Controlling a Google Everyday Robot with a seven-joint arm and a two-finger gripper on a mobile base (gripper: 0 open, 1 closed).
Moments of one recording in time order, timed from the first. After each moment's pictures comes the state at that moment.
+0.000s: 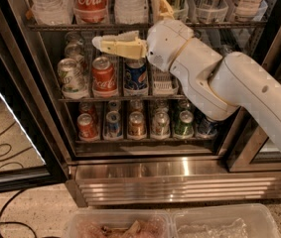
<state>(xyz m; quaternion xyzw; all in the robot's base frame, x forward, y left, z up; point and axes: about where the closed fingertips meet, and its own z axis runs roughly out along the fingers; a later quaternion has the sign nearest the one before) 0.596 0.016 1.054 -0.33 0.47 0.24 0.78</state>
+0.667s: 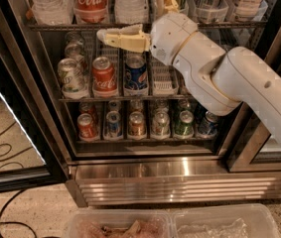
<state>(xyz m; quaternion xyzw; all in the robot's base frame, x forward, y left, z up) 0.608 0.005 1.063 -0.33 0.47 0.21 0.79</state>
